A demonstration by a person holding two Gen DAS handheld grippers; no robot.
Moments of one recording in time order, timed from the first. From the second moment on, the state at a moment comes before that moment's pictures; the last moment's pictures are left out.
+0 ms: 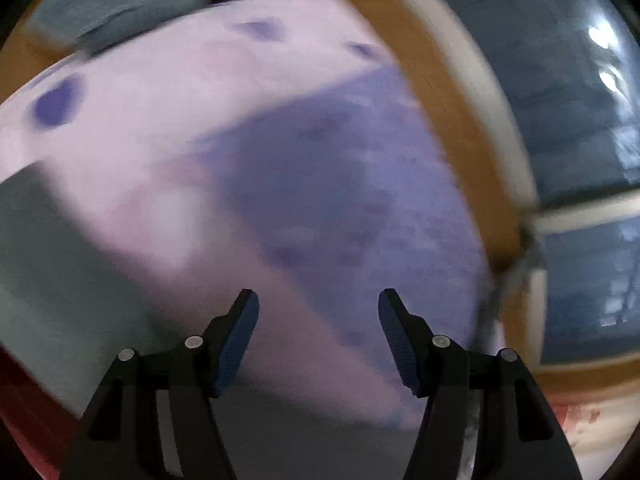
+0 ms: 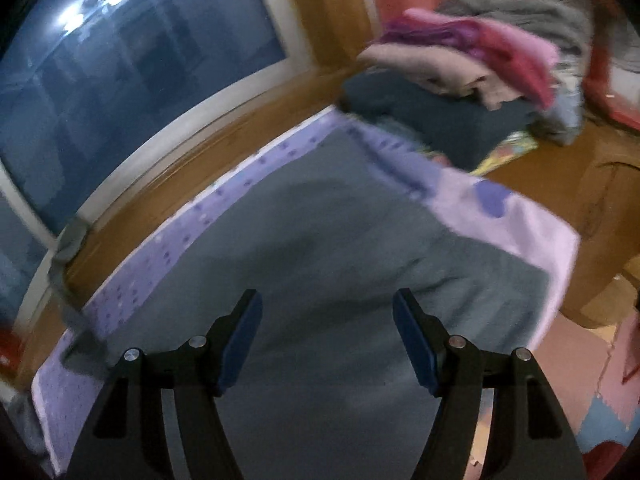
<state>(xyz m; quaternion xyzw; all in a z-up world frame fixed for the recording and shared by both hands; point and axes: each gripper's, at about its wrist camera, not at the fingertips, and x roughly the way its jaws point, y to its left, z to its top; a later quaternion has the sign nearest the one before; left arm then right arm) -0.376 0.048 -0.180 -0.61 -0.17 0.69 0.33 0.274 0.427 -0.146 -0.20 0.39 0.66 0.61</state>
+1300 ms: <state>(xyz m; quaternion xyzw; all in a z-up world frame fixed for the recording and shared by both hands) -0.336 0.162 -0.064 -0.53 -0.23 0.74 0.33 0.153 0.483 -0.211 -0.20 0.61 0.72 0.26</state>
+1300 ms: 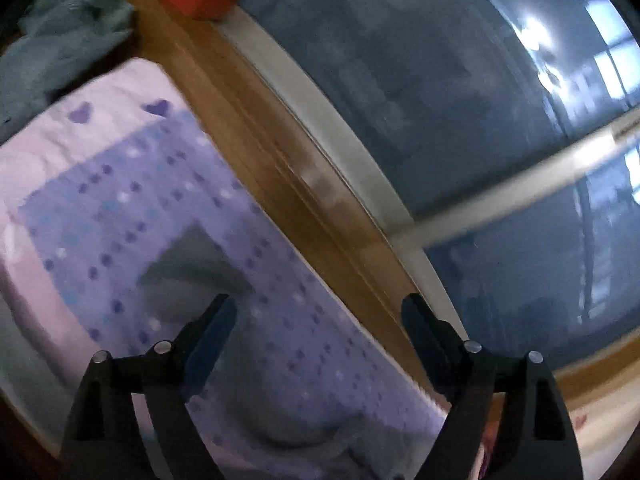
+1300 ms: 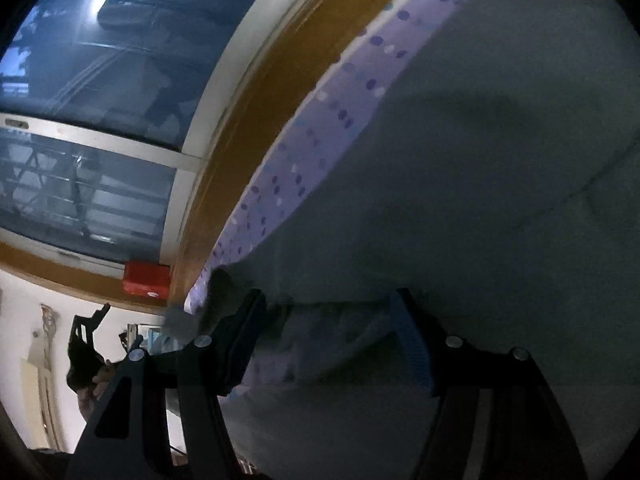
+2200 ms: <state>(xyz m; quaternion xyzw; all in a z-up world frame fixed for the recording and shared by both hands) -0.226 0.221 -0.166 -0.44 0.21 0.67 0.55 -0.057 0.479 -0.200 -0.44 0.59 0.66 0.15</state>
